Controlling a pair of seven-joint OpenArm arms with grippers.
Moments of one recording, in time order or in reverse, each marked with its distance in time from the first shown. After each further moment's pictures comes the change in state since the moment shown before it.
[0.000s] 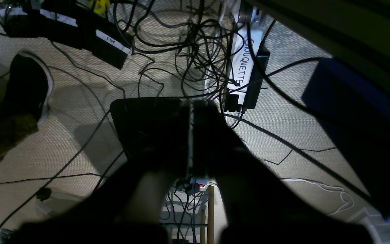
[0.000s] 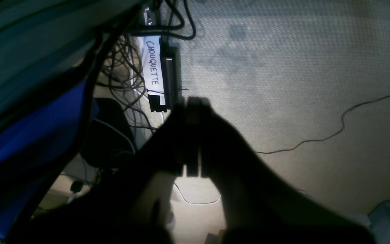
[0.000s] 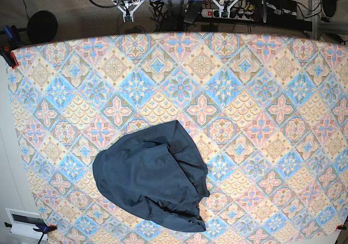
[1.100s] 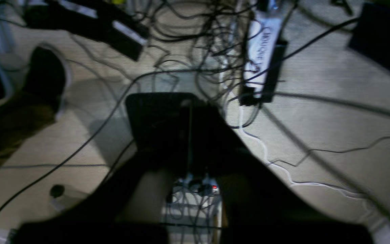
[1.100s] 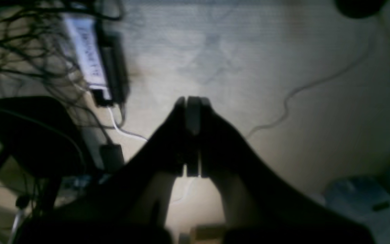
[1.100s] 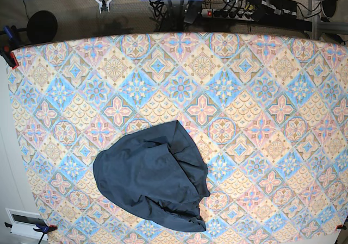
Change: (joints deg) left arm 16.1 -3.3 0.0 19.0 0.2 0.2 0.2; right arm -13.7 6.9 0.0 20.5 0.0 -0.8 -5.0
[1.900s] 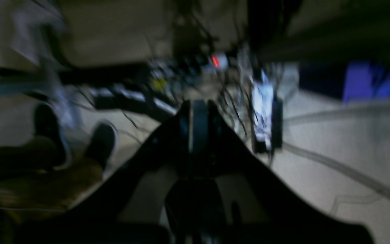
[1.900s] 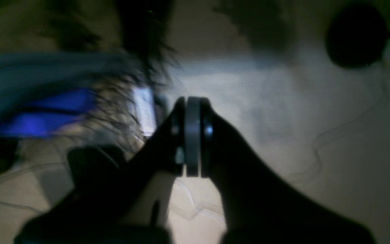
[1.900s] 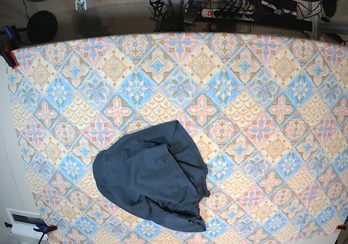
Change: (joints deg) left arm 33.1 -7.6 -3.7 59.2 -0.1 0.4 1.2; right arm -30.7 11.6 -0.5 53.5 24.5 1.0 -1.8
